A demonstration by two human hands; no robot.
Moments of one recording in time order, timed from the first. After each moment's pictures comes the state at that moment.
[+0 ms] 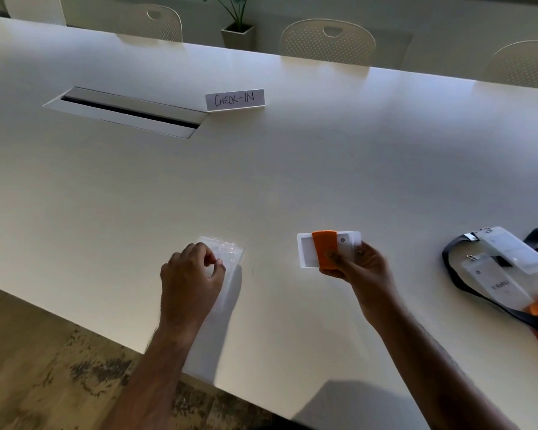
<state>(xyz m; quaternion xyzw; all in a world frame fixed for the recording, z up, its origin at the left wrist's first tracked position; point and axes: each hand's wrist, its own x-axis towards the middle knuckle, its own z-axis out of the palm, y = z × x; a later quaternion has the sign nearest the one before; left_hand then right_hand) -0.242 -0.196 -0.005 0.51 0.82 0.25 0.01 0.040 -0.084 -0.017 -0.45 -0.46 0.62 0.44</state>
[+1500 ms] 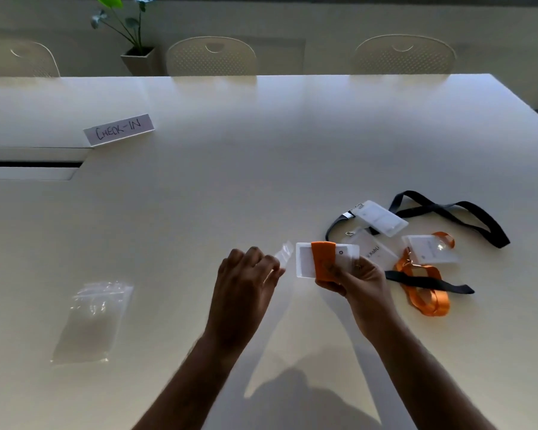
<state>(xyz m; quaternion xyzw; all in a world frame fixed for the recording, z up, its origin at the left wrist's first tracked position) -0.006 -0.125 0.009 0.76 0.57 0.30 -0.03 0.222 -0.102 -0.019 -0.47 -0.35 0.59 0.55</state>
